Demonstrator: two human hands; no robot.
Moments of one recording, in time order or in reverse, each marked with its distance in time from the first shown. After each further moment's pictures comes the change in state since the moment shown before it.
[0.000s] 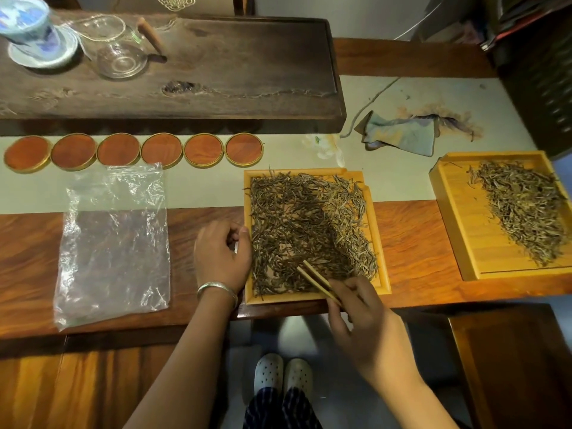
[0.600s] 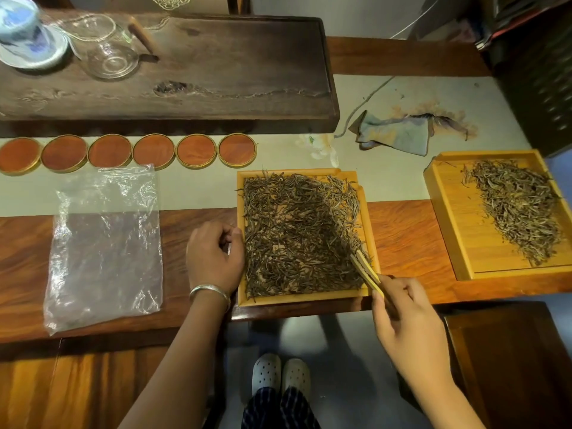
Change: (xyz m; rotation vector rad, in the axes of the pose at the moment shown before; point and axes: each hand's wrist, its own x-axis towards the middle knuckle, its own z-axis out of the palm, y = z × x) left_hand 0.001 -0.002 0.002 0.006 0.008 0.008; right_hand -0.013 0.050 -0.026 -0.009 0.058 0.242
